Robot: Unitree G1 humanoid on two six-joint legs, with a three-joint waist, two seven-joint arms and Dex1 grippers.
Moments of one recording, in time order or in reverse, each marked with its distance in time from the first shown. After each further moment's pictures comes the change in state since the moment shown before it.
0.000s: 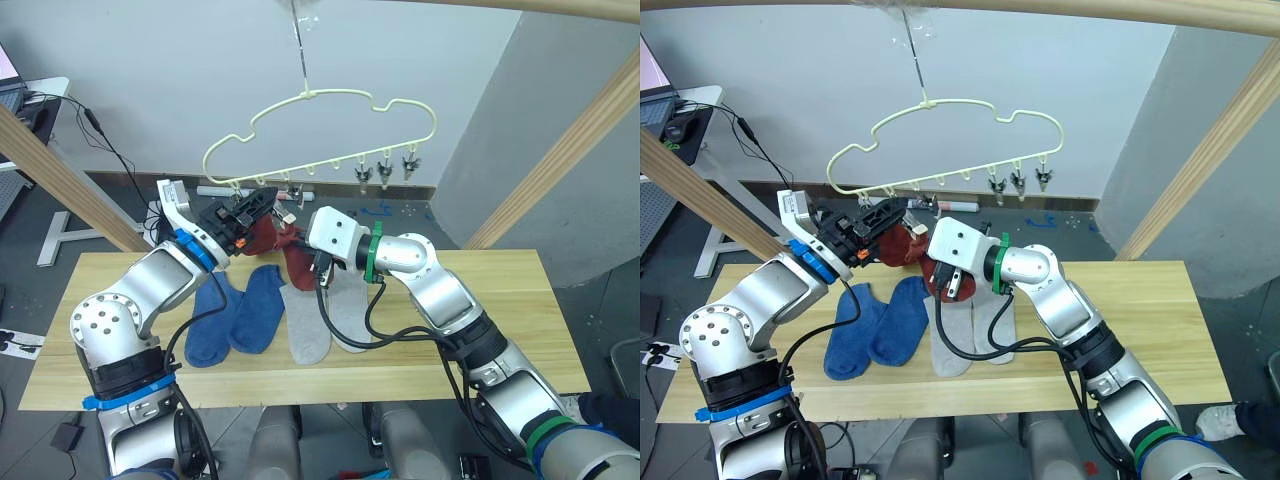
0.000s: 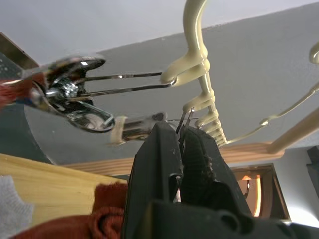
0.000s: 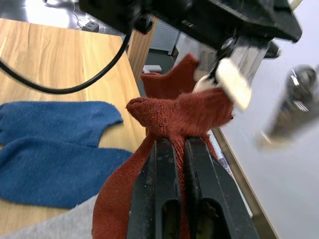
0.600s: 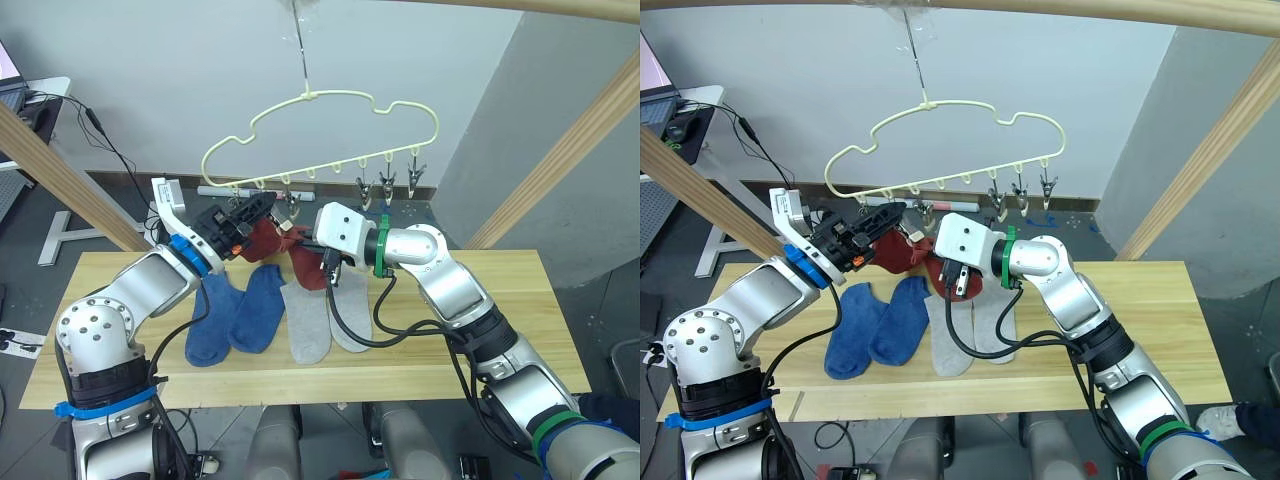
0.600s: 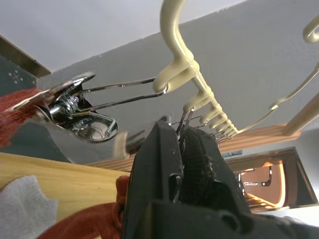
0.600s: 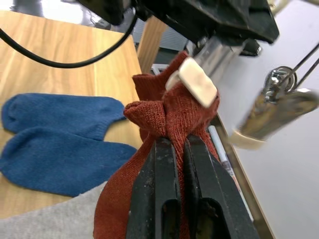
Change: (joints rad) left arm 0.063 0.107 -0.095 -0.052 0.044 -0.101 -0.099; right arm -0.021 -0.051 -0.018 -0.030 0.021 0.001 0.085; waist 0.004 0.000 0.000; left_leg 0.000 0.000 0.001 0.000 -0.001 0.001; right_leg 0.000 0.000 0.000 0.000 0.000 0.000
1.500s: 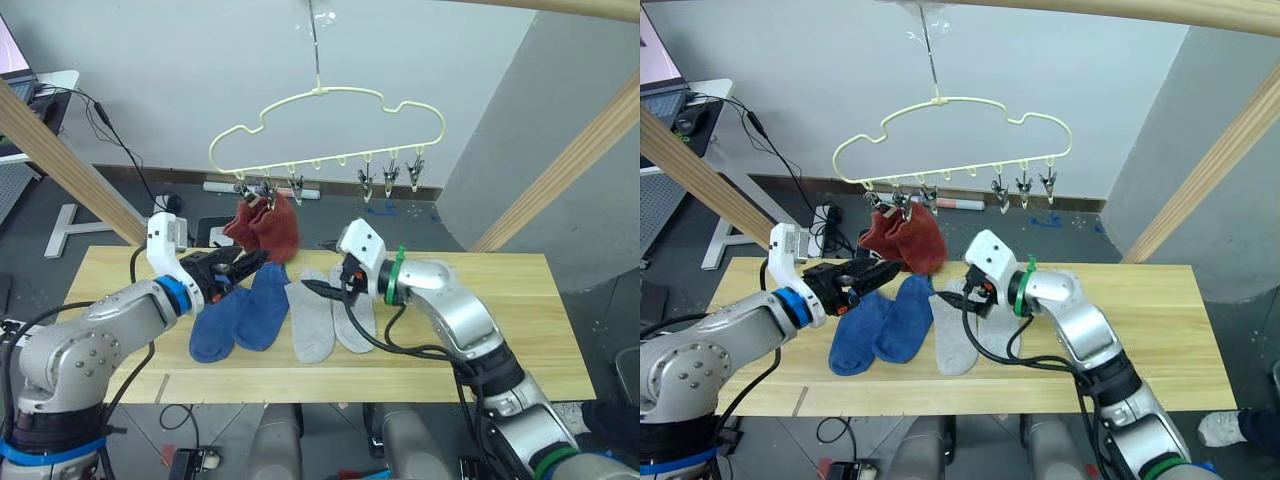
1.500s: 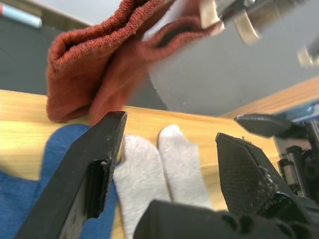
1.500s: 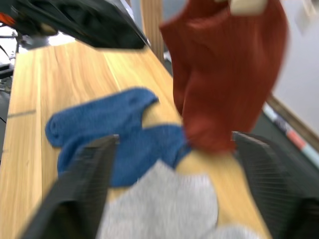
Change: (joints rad) left arm 0.261 0.269 -0.159 -0.206 0.487 -0.090 -0.254; right arm 0.255 0.006 -0.097 -0.161 0.146 0.295 -0.084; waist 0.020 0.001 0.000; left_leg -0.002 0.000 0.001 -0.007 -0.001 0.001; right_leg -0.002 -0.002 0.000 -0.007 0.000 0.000
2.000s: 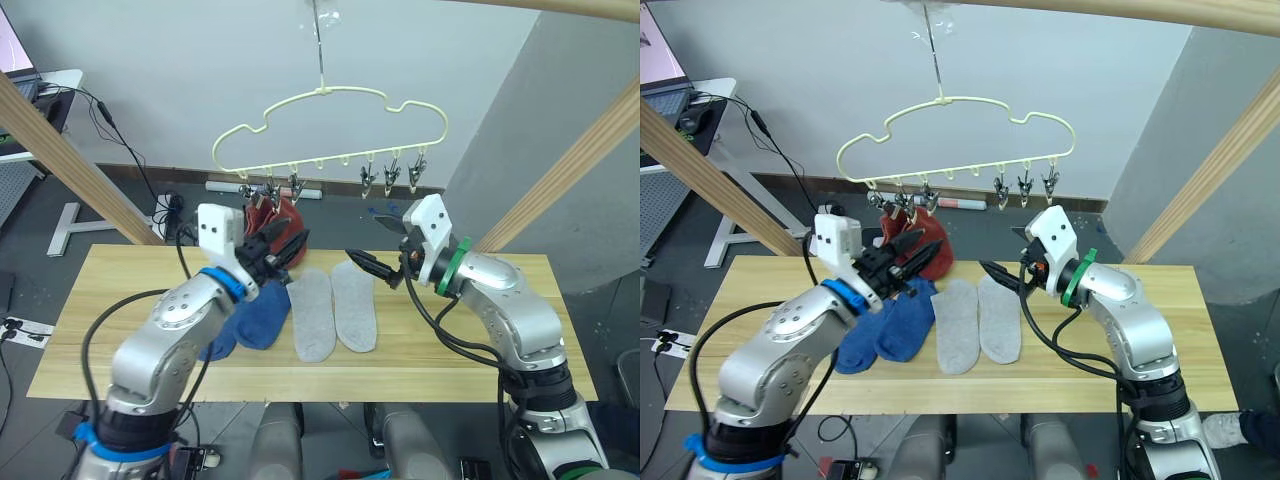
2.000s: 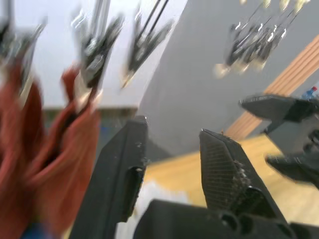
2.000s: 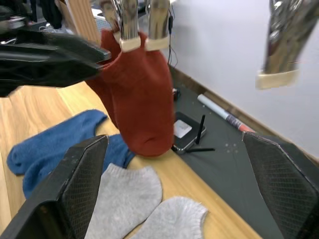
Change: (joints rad) left arm -0.103 -0.267 -0.254 -0.049 0.487 -0.342 -0.030; right arm 0.049 -0.096 -0.232 -0.218 0.187 0.106 -0.044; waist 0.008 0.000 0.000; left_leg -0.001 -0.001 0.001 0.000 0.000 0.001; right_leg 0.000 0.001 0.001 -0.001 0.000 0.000
